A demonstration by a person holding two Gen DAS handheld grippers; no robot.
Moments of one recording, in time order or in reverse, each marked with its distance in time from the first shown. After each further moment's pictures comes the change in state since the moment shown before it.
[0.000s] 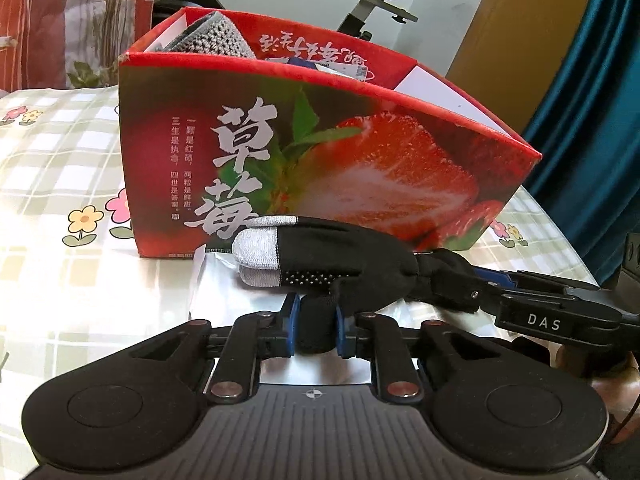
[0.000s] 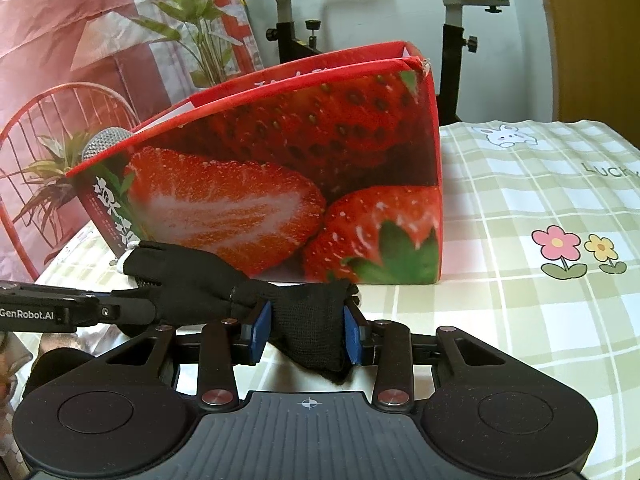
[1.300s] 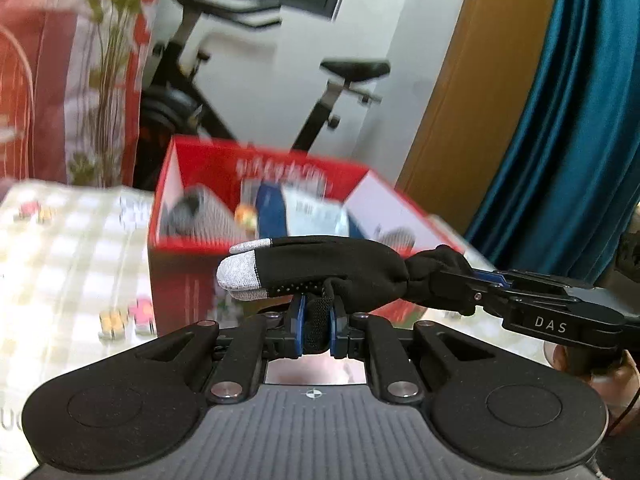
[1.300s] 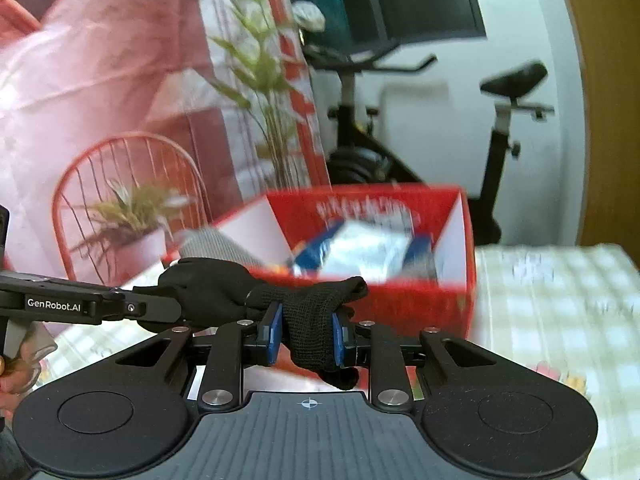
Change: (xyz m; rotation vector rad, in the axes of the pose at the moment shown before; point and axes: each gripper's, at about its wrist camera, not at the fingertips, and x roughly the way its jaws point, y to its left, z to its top) left arm -0.090 -0.023 0.033 0.061 -0.238 -0.038; right arm -0.084 0.050 0.060 -0.174 -0.210 0.089
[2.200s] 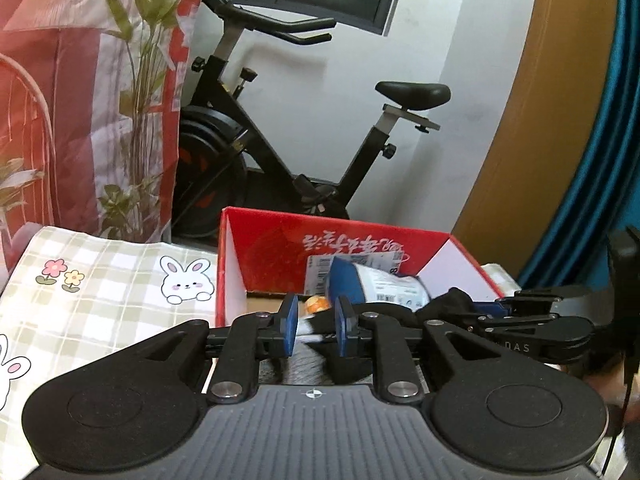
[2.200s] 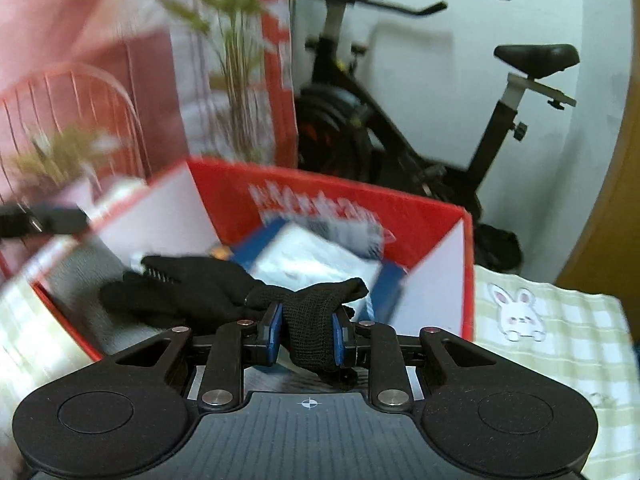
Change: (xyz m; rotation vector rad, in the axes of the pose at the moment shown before) left arm 0.057 0.047 0.080 -0.036 0.001 0.130; right arm 0.148 -0.040 0.075 -0.122 0.305 -0.145
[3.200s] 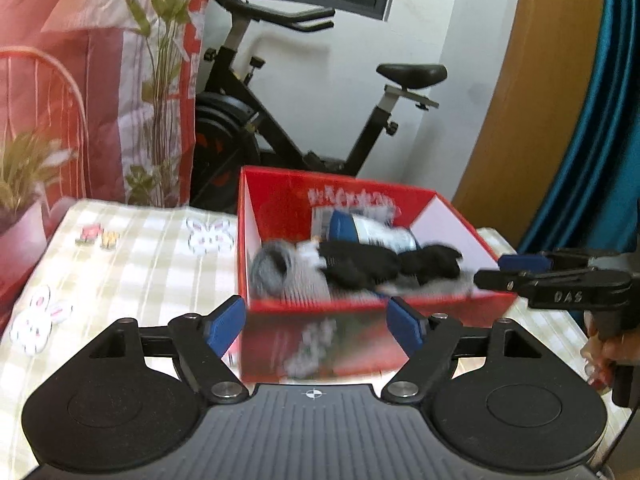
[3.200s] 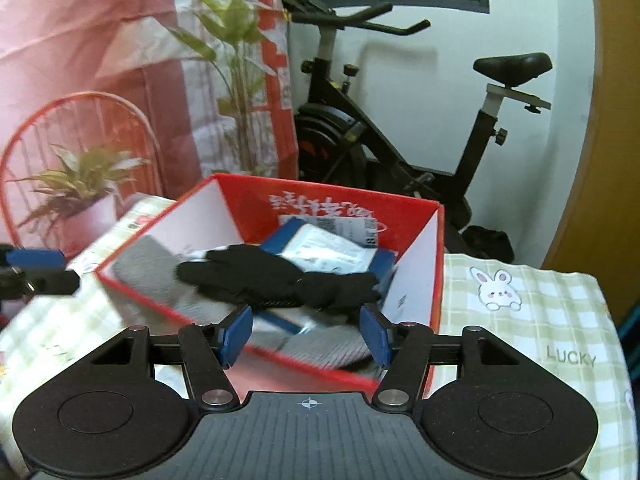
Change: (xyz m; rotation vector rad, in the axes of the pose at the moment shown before) left arm -0.072 -0.019 -0.041 0.017 0.057 0.039; right arm -0.091 0.013 -0.030 0.068 -0.083 0.032
